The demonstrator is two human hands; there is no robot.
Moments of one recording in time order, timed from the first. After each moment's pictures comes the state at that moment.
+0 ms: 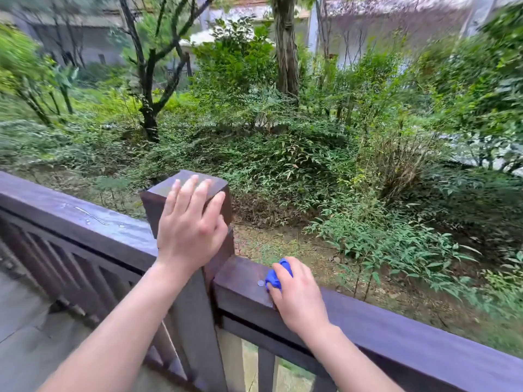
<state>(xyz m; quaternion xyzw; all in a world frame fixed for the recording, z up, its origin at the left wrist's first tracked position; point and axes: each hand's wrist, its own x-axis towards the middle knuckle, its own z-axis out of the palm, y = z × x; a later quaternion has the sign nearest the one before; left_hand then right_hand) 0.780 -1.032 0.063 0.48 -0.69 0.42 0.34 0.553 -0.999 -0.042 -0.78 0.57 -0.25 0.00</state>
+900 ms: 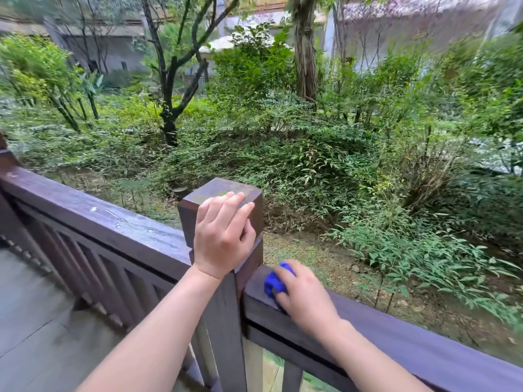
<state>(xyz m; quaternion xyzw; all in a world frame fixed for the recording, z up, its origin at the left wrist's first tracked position) 0.794 -1.061 0.052 0.40 -0.67 0.39 0.48 0.598 -1.036 -0.046 -0.82 0.52 -0.24 0.01</state>
